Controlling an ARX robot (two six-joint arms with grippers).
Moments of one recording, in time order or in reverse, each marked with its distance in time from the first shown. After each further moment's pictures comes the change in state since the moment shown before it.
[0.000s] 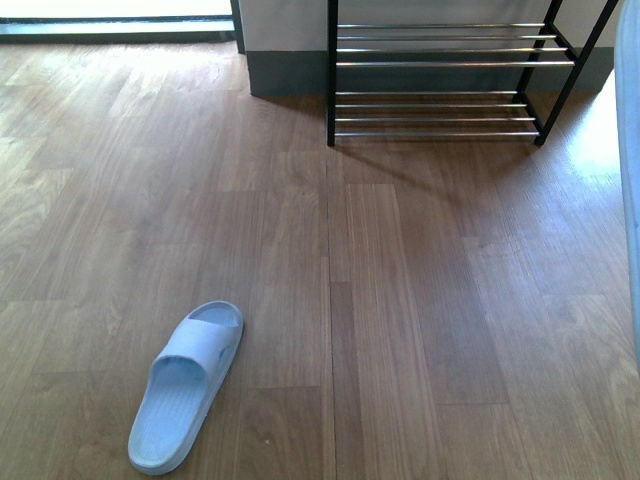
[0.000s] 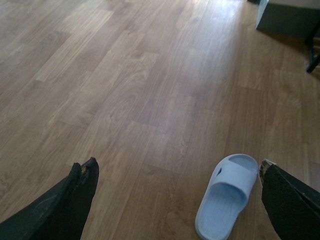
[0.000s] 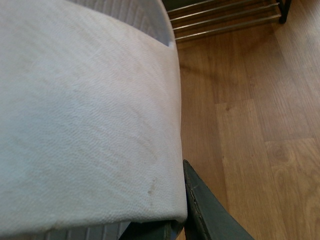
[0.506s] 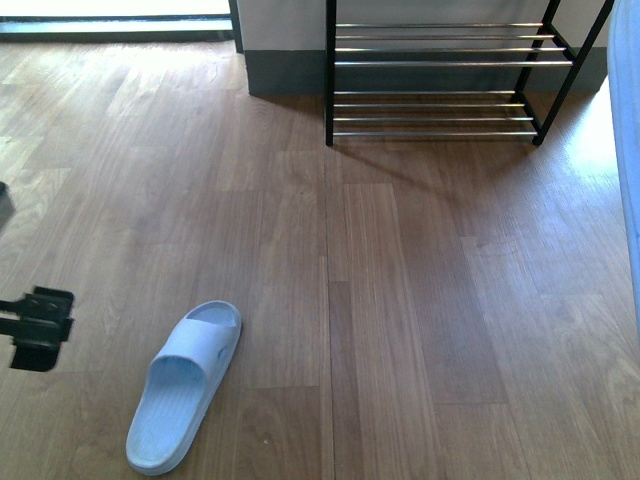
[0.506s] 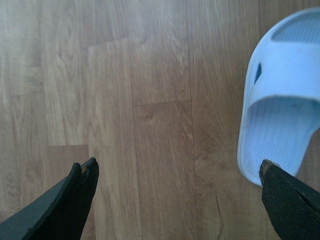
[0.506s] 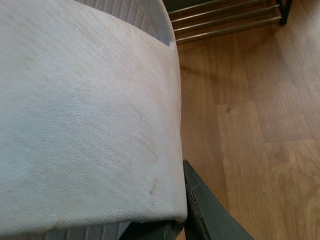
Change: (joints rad) left arm -0.055 1.497 0.503 0.430 -0.039 0.277; right arm 0.001 0.000 0.000 0.000 -0.001 0.000
